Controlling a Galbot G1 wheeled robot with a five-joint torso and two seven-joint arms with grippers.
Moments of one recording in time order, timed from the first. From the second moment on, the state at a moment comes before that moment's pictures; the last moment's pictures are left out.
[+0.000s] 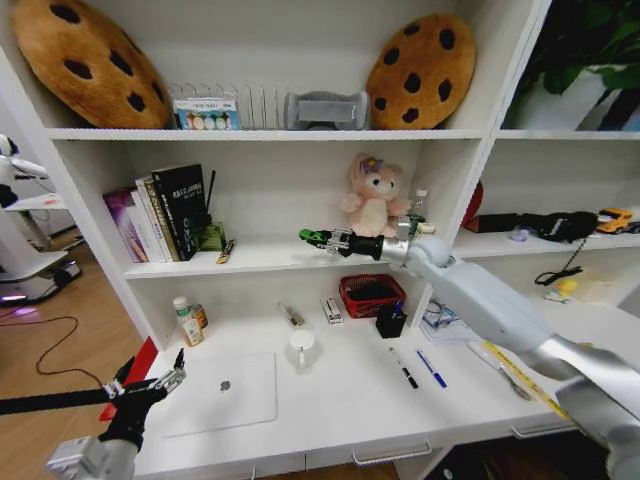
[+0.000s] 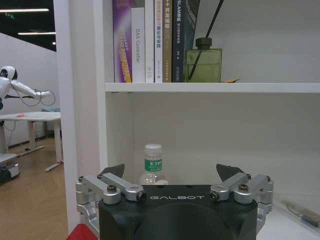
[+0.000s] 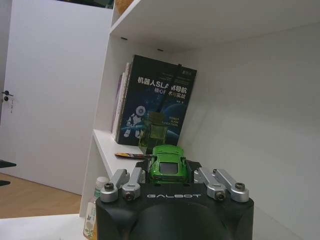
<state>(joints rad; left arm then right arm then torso) 1.90 -1.40 -0.89 -2.45 -0.39 0.18 -0.11 0.07 0.87 -0.43 1.35 1.00 -0.15 -0.79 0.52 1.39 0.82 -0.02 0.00</state>
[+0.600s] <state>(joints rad) 1.90 -1.40 -0.89 -2.45 -0.39 0.18 -0.11 0.22 1.01 -0.65 1.12 1.01 -0.20 -0.77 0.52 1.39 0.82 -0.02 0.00</state>
